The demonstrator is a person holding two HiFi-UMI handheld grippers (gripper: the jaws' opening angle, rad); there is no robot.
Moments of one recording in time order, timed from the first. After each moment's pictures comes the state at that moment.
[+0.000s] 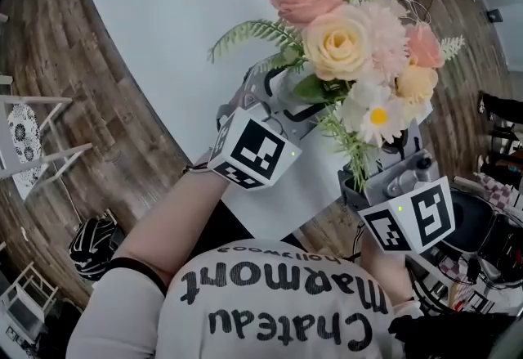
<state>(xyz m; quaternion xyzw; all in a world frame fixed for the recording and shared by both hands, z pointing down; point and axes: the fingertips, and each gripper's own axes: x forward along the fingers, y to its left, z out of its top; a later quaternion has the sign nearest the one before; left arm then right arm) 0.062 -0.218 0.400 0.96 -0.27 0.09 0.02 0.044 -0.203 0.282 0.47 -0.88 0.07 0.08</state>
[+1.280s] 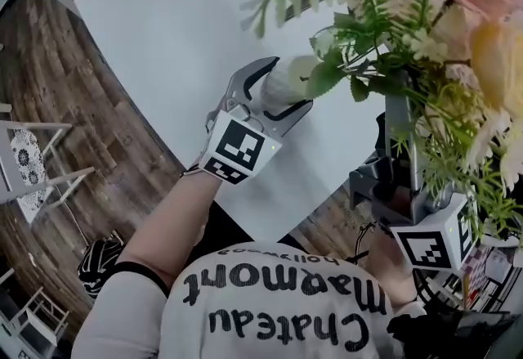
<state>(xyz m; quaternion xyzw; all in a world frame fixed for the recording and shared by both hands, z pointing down) 0.057 -0.233 0.401 0.96 -0.27 0.08 0.02 0.069 -0.200 0.172 0.49 -0.87 0.03 -0.07</state>
